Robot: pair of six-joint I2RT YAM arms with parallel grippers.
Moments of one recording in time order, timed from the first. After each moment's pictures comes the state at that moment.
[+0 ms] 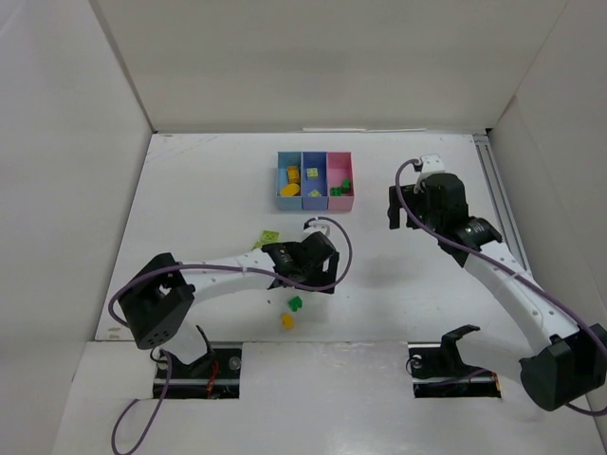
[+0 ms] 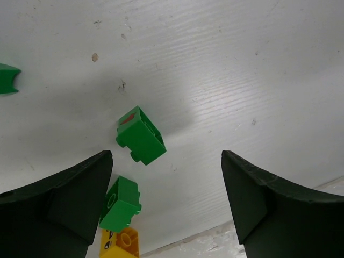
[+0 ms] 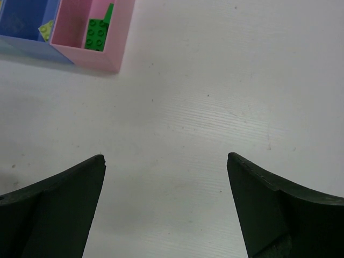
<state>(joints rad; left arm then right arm) -1.00 1.51 0.91 -0.46 -0.17 -0.73 0.37 1.12 0.95 -0.40 0.15 0.12</state>
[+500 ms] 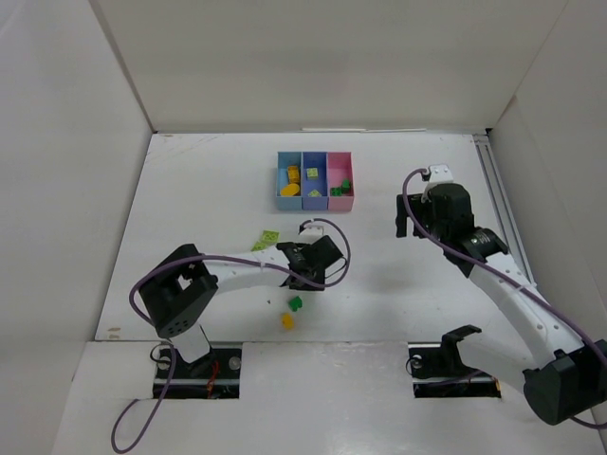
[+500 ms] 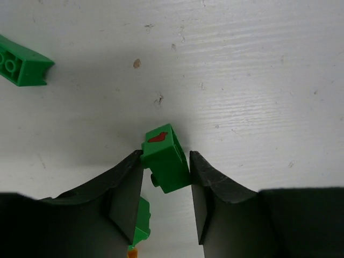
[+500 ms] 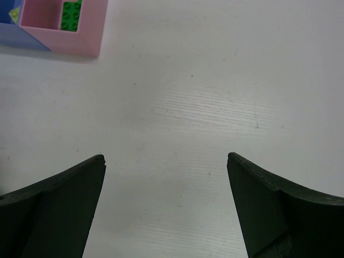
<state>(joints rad) -1.03 1.64 0.96 -0.53 -0.31 -0.88 0.35 1.02 0.87 -0.44 0.19 0.14</state>
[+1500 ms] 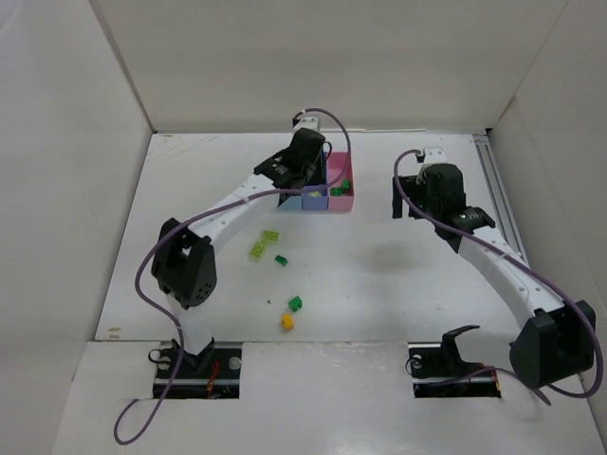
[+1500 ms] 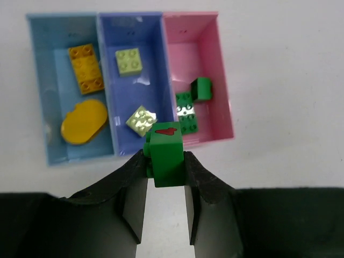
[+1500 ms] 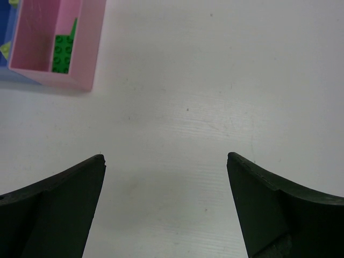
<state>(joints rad) -0.66 1.78 1.57 -0.43 -0.29 -0.50 0.29 1.20 0.95 -0.34 0.16 0.10</state>
